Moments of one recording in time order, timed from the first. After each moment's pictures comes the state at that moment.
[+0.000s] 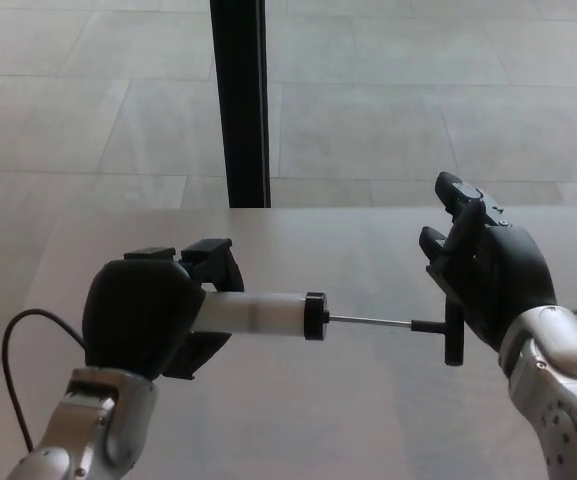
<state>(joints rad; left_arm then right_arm) -0.35 0.37 -0.31 0.25 0.82 -0.08 0.41 -0.42 -0.01 -0.07 -0.05 0.15 0.54 0.02</state>
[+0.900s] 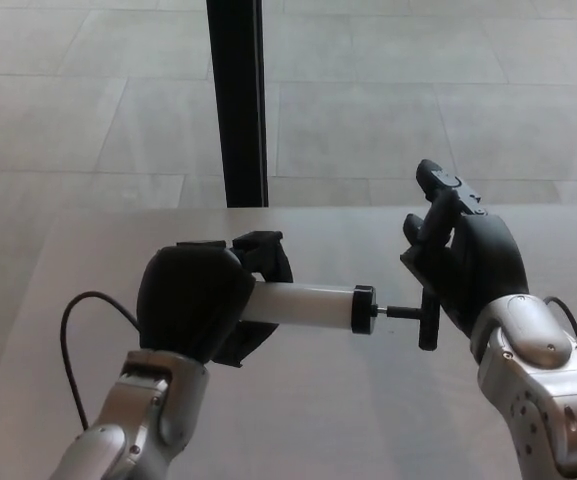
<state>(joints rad) -0.46 0.28 -0.39 0.35 0.84 -0.06 0.43 -0.48 0.01 -0.01 -0.01 0.10 0.51 -0.05</state>
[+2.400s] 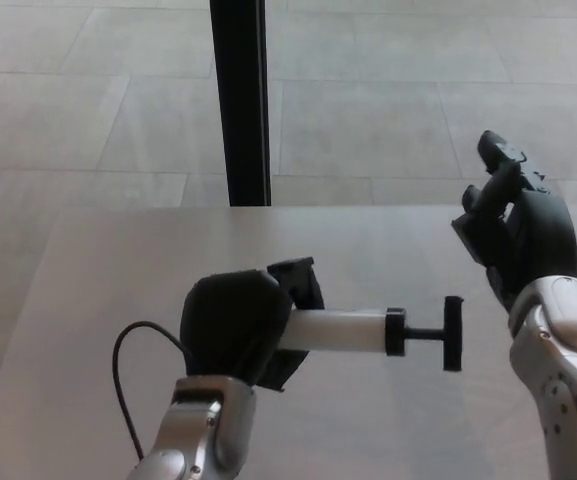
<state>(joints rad) -0.40 0.17 -0.45 0.37 0.84 0.11 0.41 -0.50 -0.03 -0.15 -0.01 0.11 0.47 -0.13</state>
